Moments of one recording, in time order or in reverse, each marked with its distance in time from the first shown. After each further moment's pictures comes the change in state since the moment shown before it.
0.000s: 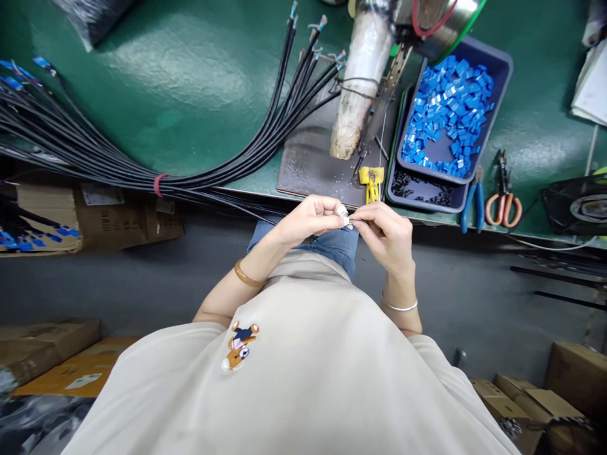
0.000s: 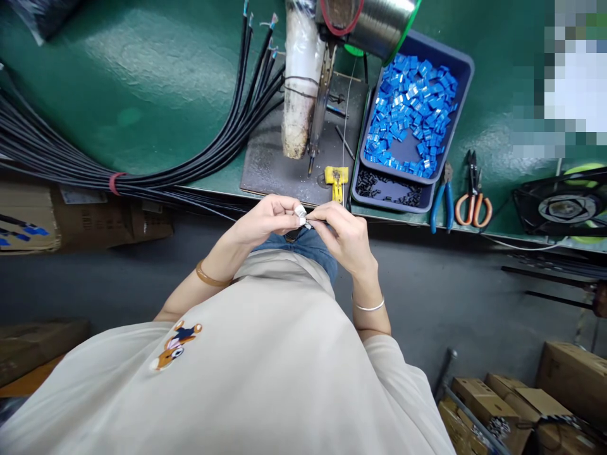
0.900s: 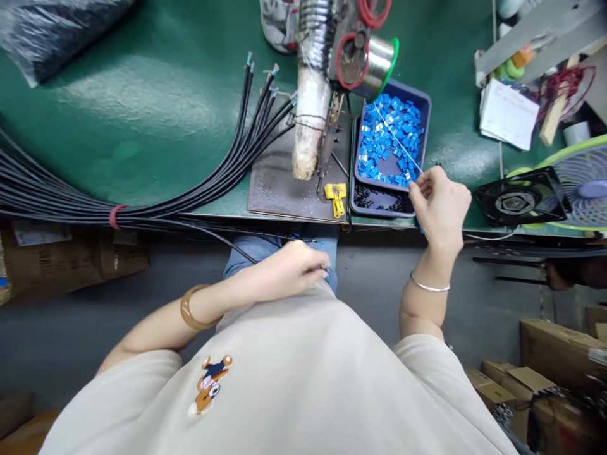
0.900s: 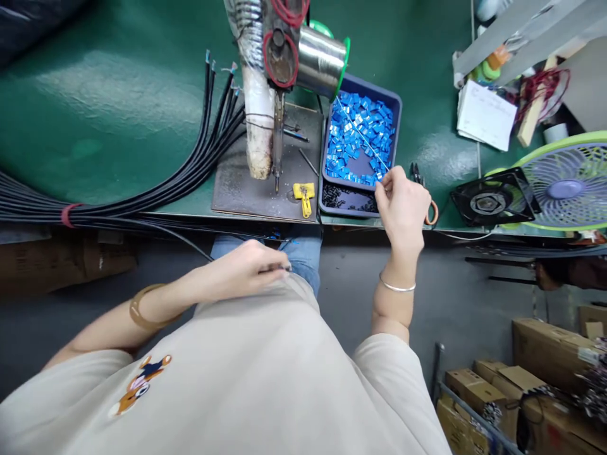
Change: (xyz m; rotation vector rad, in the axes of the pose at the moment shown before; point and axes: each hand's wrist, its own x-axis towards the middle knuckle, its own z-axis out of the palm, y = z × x) left_hand -0.037 0.013 0.025 1.101 -0.317 0.303; right_hand 0.022 0.066 -0.117 -0.675 0.205 0.424
